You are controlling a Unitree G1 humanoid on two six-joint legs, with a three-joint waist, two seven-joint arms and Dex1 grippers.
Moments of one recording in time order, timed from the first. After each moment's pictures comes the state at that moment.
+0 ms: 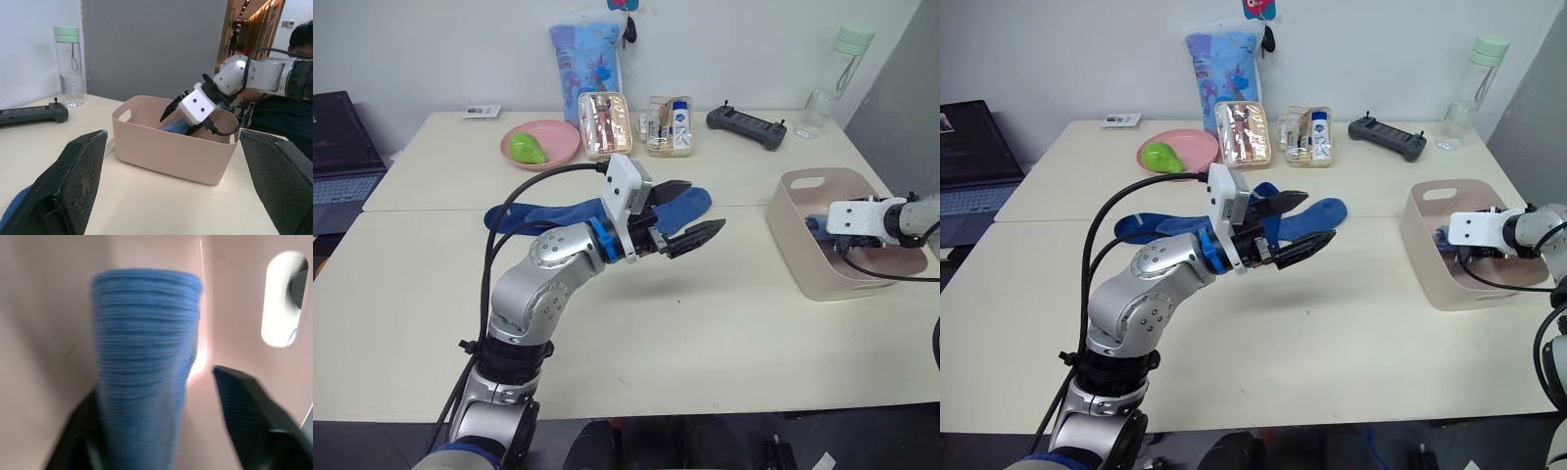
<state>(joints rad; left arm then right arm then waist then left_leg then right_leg) -0.59 0.29 -0.12 -0.33 -0.54 0.63 -0.64 -0.99 -0.98 0.36 1.03 -0.49 -0.45 0.88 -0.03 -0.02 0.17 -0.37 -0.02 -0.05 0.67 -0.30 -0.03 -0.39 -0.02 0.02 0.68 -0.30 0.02</state>
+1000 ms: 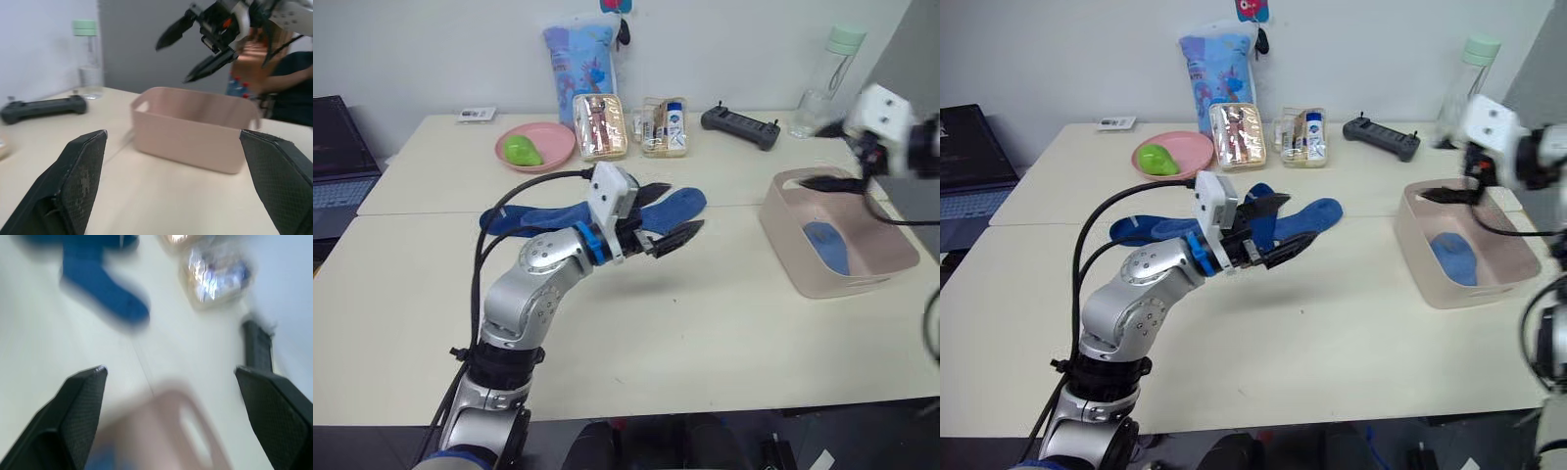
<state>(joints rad) -0.51 0.34 -0.08 -0.29 -0.45 0.52 -0.61 -1.03 -0.77 -0.01 0.51 0.01 0.14 1.25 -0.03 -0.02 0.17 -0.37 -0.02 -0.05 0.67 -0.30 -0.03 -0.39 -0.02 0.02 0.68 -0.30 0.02</state>
